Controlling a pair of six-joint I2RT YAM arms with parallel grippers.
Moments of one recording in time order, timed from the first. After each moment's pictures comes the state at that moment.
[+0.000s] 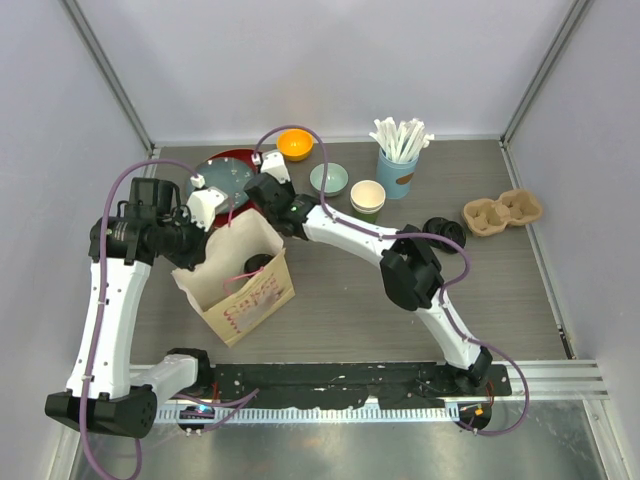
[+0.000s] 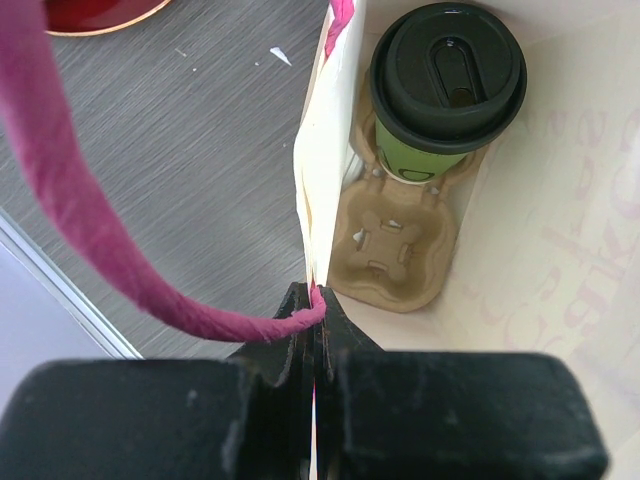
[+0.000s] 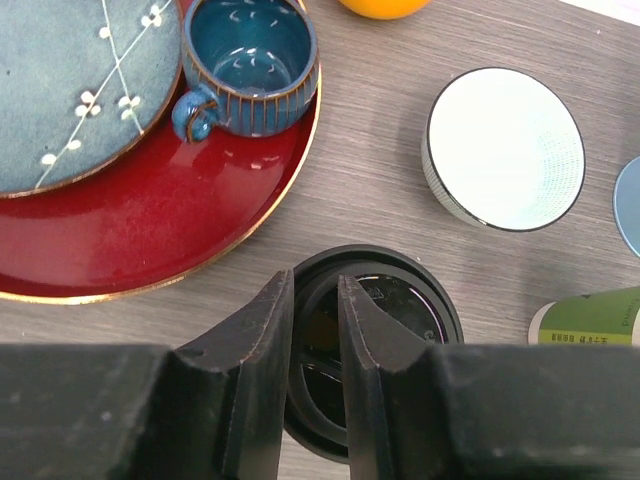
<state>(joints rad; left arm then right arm) -0.09 1.08 1.40 -1.34 0.24 0.47 0.95 2.31 2.06 -0.40 0.74 0.30</state>
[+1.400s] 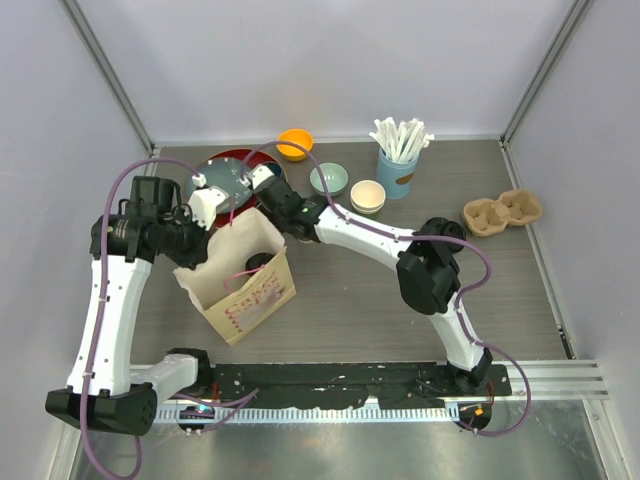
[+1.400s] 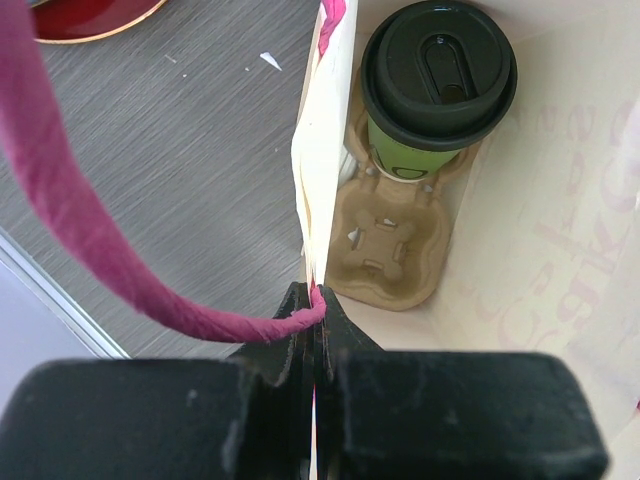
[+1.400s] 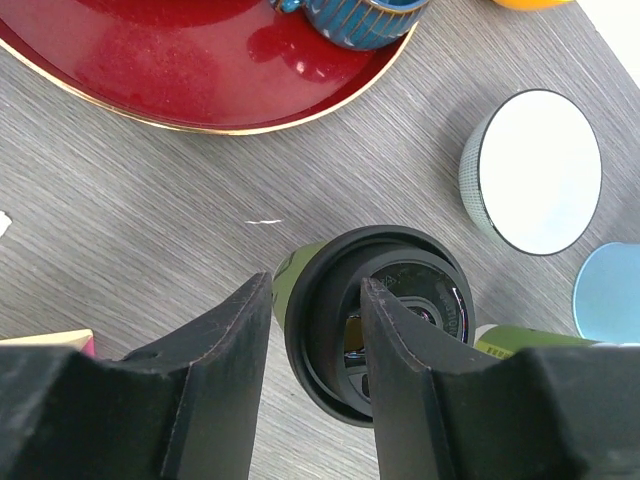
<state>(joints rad) -0.09 1.10 1.40 -1.34 0.26 0.47 0.93 2.16 1.89 -0.45 0.44 -0.08</state>
